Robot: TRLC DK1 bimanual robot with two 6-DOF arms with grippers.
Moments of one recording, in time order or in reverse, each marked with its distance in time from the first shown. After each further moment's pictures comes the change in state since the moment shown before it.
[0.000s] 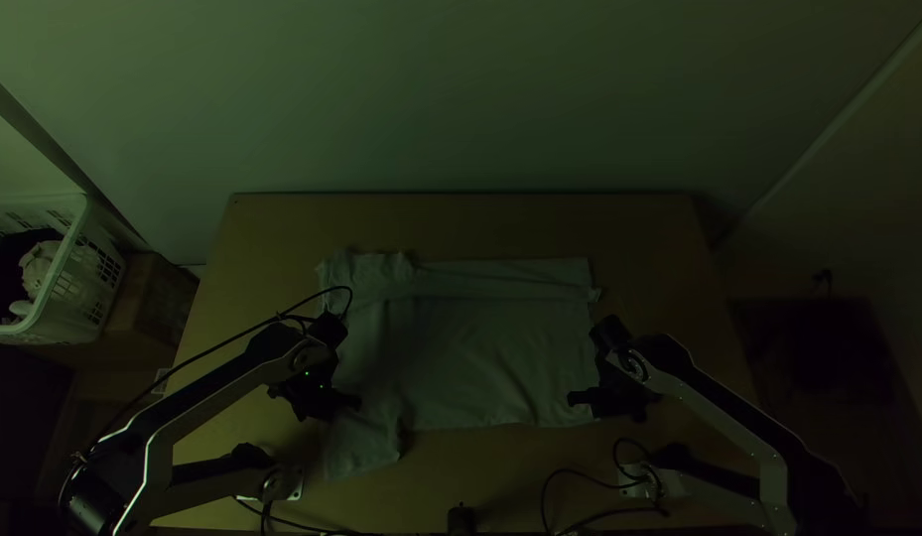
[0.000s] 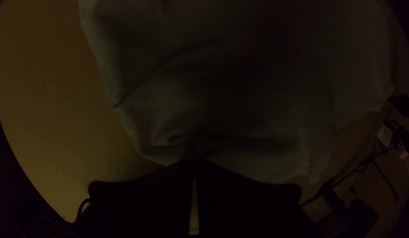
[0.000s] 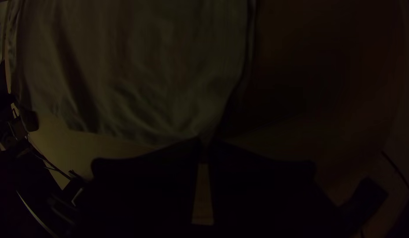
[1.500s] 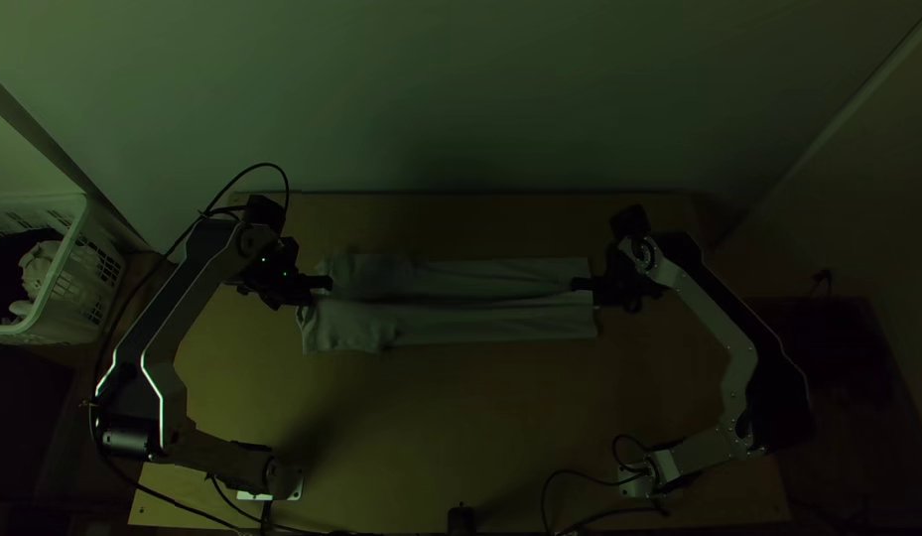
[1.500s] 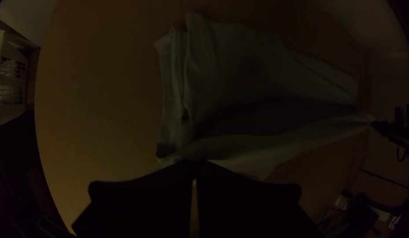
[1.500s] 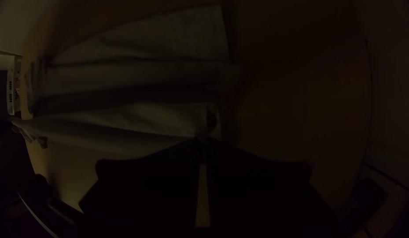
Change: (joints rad) left arm 0.406 0.288 0.677 -0.066 -0.033 0.222; right arm -0.256 0.430 0.668 0.033 0.091 -0.127
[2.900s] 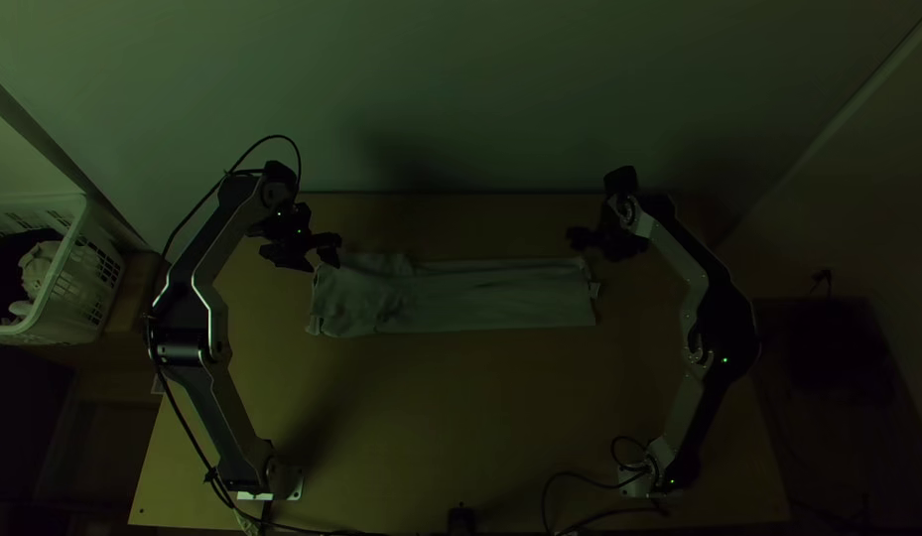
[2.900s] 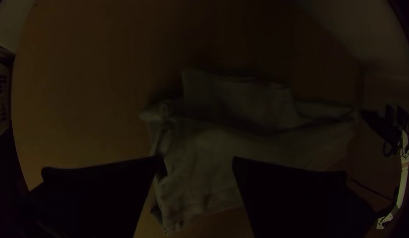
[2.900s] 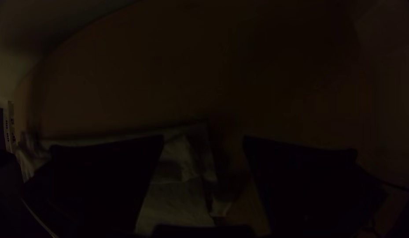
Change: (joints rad) left arm 0.064 0.421 0.425 -0.032 0.107 0.026; right arm -0.083 0.396 0.383 0.175 0.053 0.020
